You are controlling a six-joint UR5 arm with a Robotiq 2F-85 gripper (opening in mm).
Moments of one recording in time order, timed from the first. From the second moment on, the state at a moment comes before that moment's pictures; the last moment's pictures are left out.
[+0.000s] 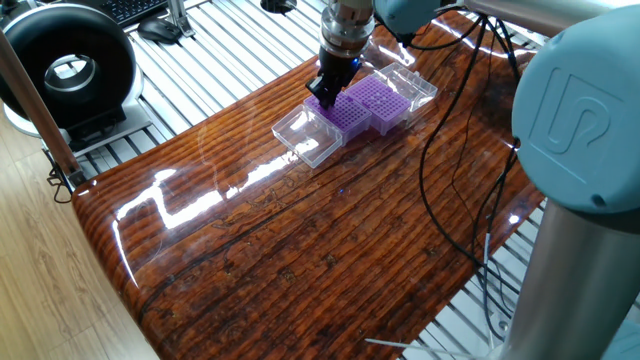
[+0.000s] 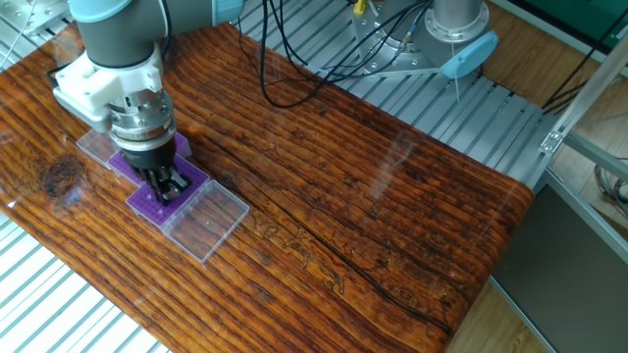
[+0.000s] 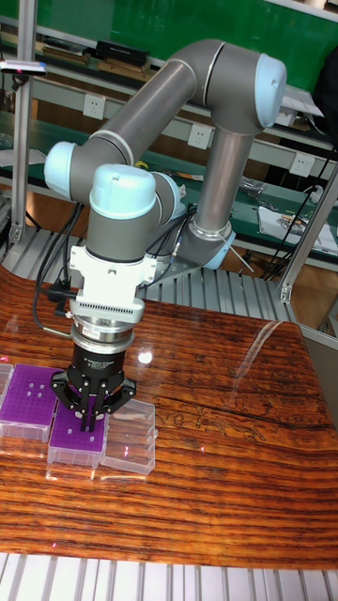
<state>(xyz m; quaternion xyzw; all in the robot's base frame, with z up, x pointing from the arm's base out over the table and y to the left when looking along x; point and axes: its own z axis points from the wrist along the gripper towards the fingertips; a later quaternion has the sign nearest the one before) 0.646 -0.081 0.044 -0.02 1.00 0.02 0.09</state>
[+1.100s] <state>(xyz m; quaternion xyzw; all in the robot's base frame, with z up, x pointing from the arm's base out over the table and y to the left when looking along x) 0.649 -0.083 0.044 0.00 0.99 0.03 0.10</state>
